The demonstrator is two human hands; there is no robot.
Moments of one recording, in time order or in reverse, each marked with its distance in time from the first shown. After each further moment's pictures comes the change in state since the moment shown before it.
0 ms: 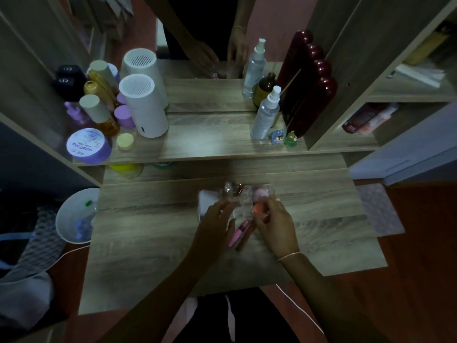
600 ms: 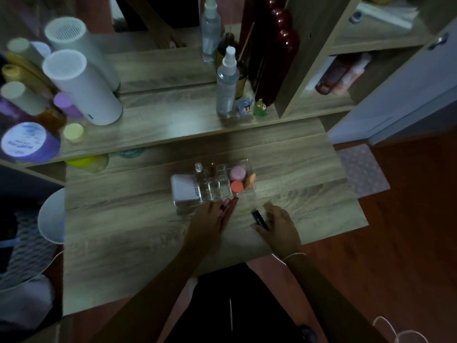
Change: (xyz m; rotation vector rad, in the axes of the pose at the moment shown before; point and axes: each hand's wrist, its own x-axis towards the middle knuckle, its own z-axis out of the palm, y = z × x) left_hand -0.013 0.005 0.053 0.029 -0.304 -0.238; right_hand -0.063 0.092 0.000 -0.018 -0.154 0.356
